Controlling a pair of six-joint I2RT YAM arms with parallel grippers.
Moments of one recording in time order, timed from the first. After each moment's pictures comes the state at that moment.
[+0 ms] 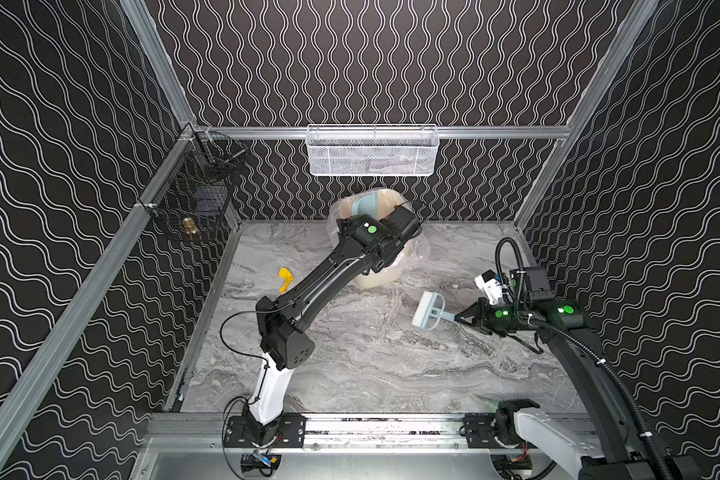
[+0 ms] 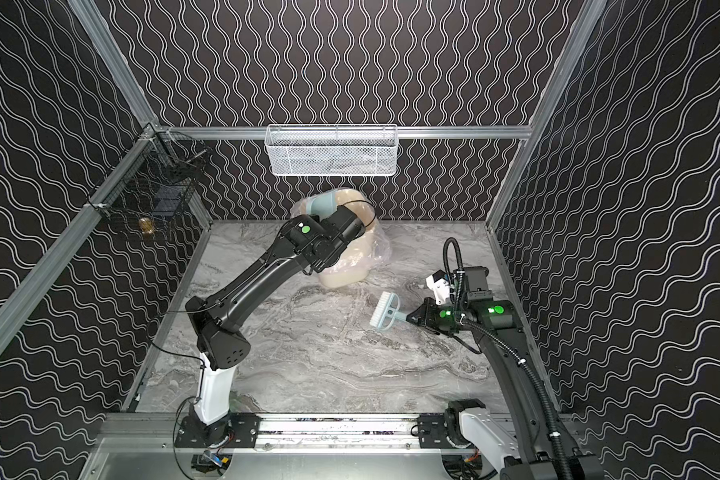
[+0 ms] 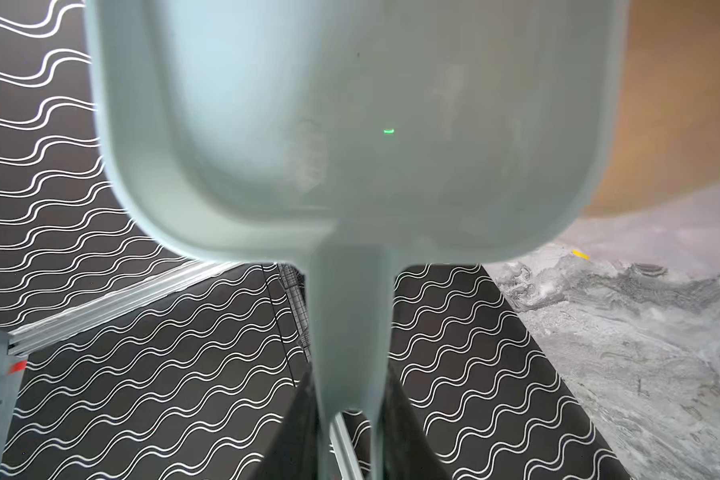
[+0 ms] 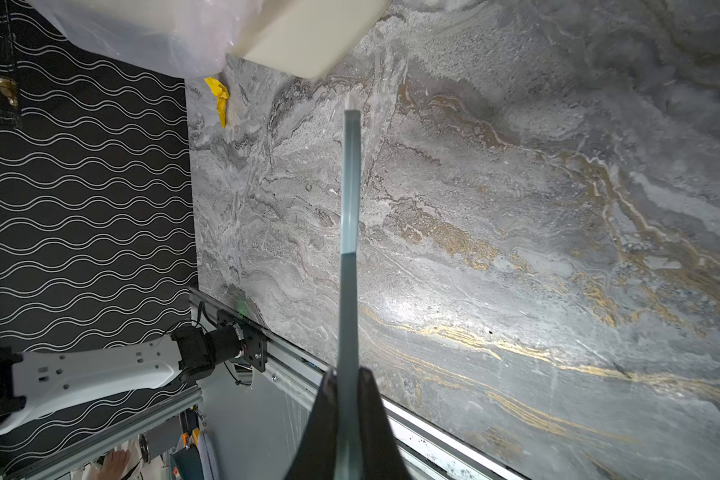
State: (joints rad) left arm -0.81 2.04 2.29 -1.41 -1.22 0.67; right arm 0.12 1.00 1.00 -1.05 -0.64 0.39
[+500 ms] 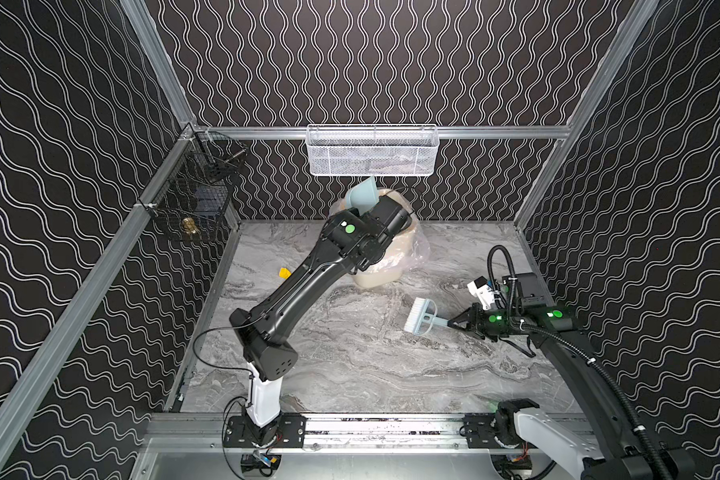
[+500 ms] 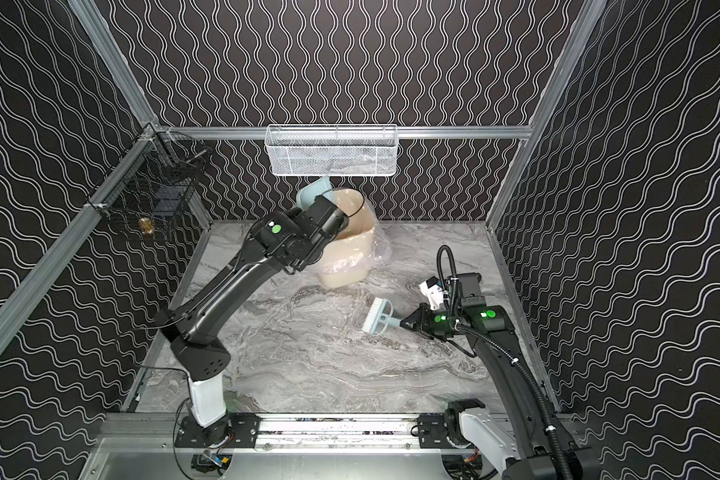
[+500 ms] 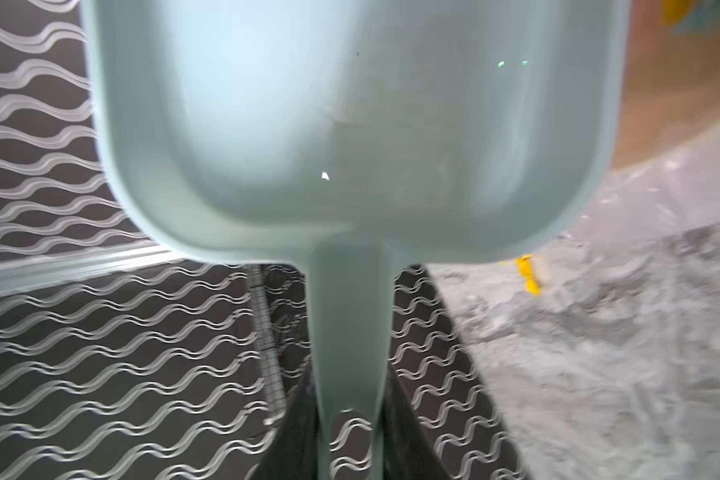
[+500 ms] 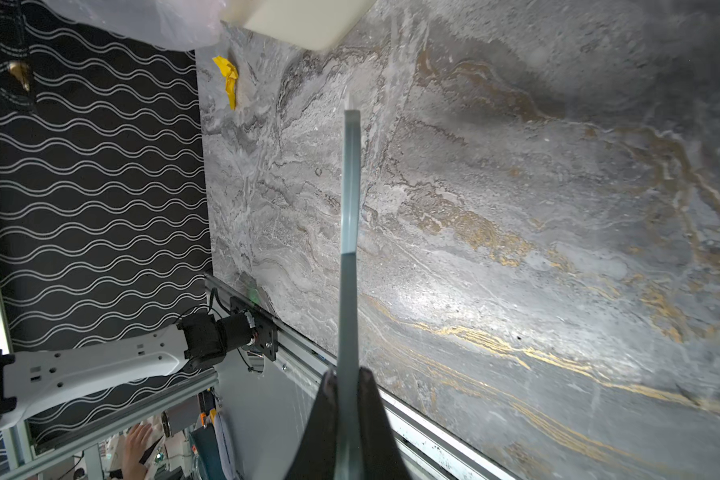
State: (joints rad) left arm -0.81 1.87 2.25 -1.39 -1.05 0.48; right arm 0.18 0.99 0.89 -0.93 -0.70 0.43
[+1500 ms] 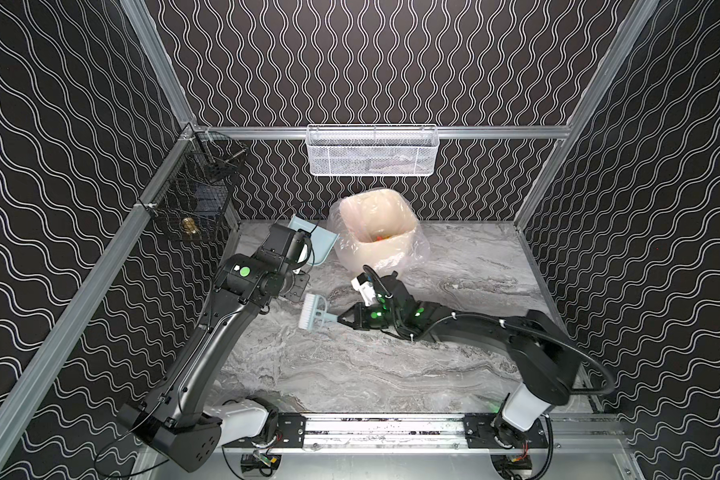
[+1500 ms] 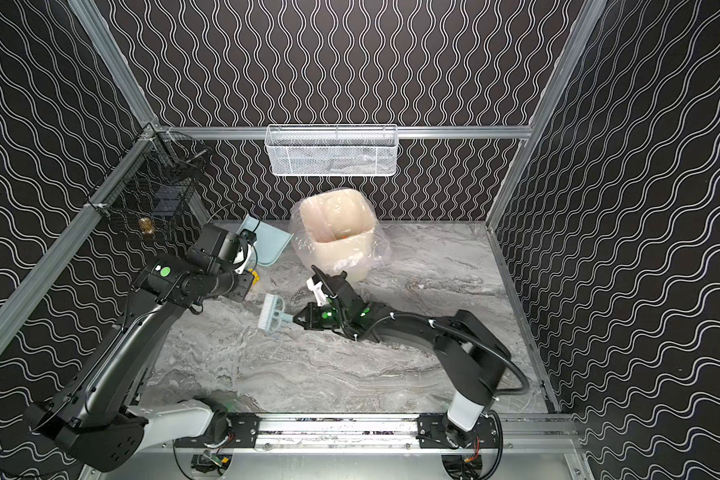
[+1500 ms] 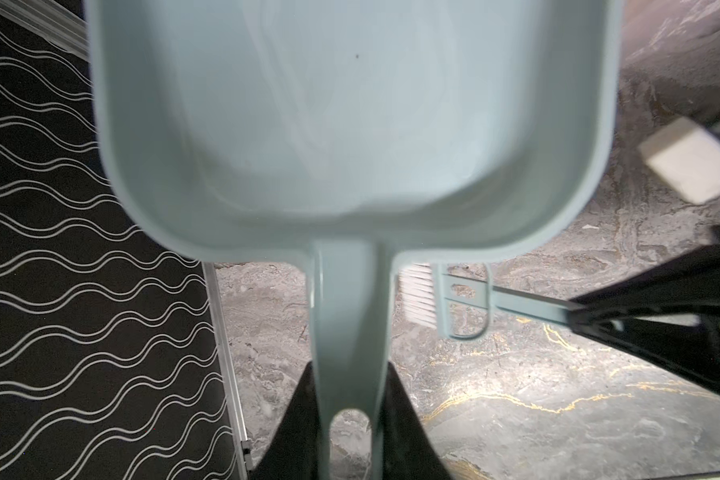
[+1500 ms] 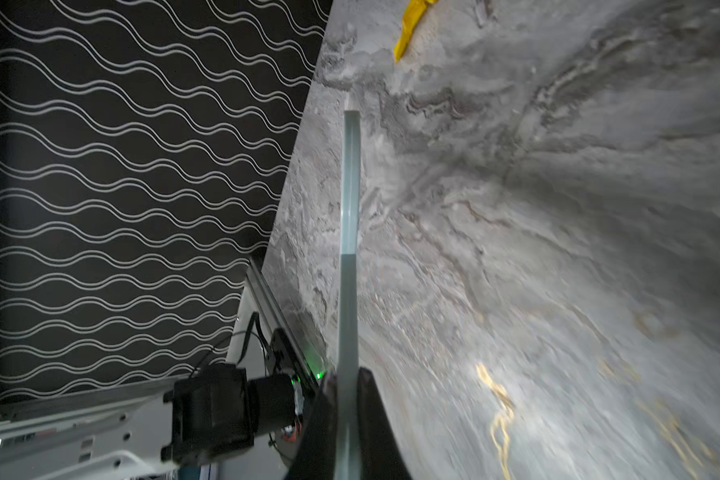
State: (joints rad) left arm -0.43 1.24 1.52 -1.28 -0.31 0.04; right arm 0.92 1.76 1.07 0.18 -0.41 0.89
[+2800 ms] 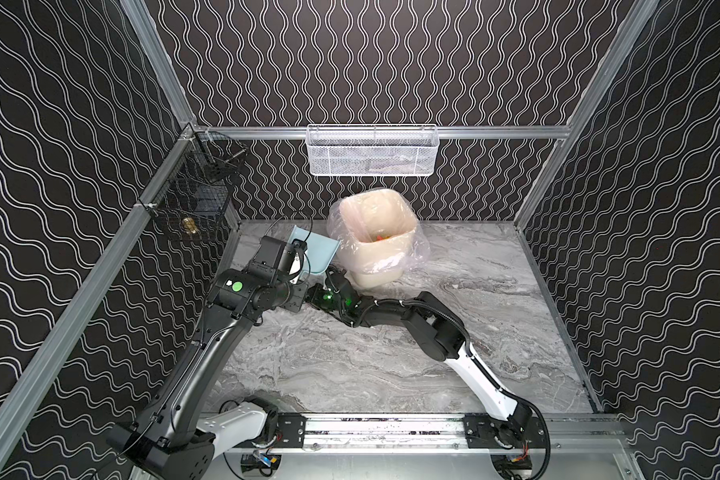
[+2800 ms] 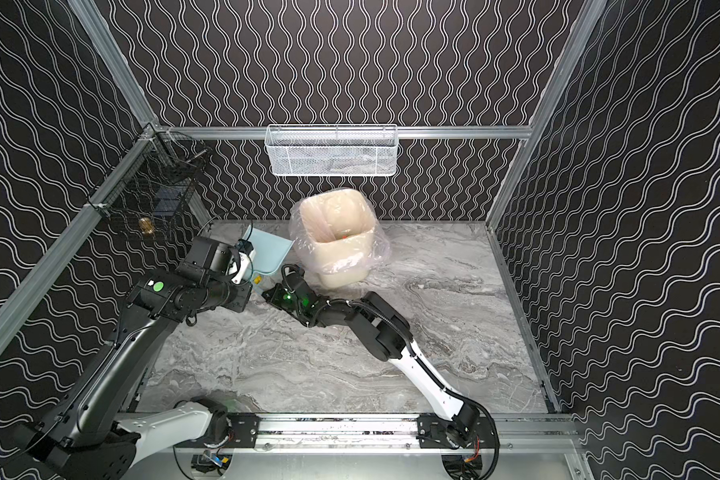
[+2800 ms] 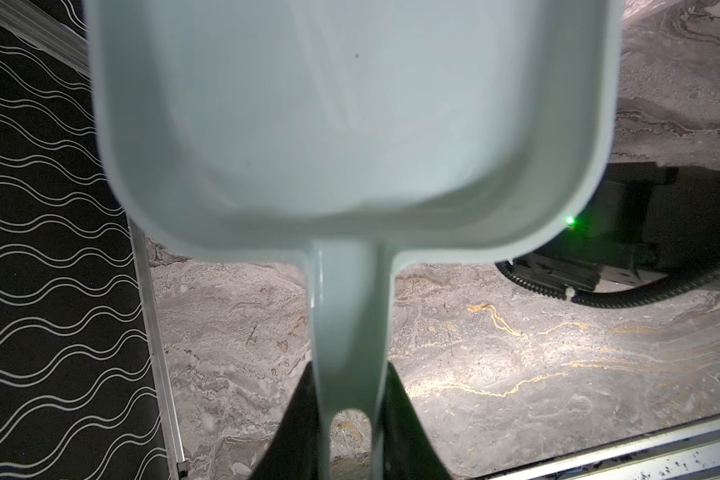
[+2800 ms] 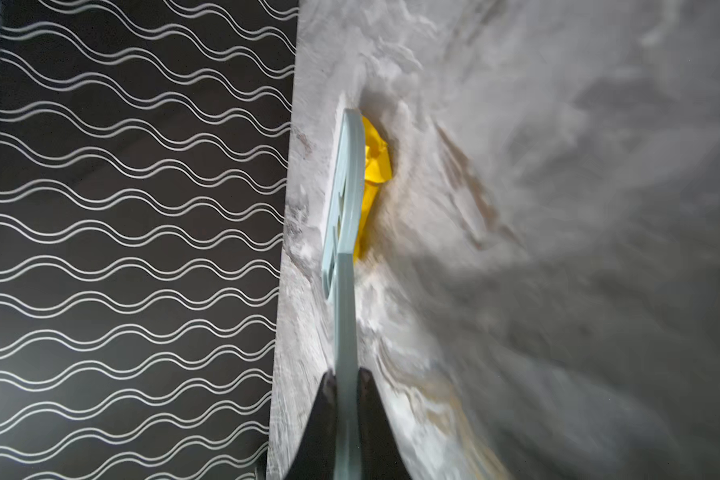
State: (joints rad) left arm -0.39 1.15 1.40 -1.22 -0.18 0.01; right arm 0.94 2.51 1.72 0.43 -0.23 1.21
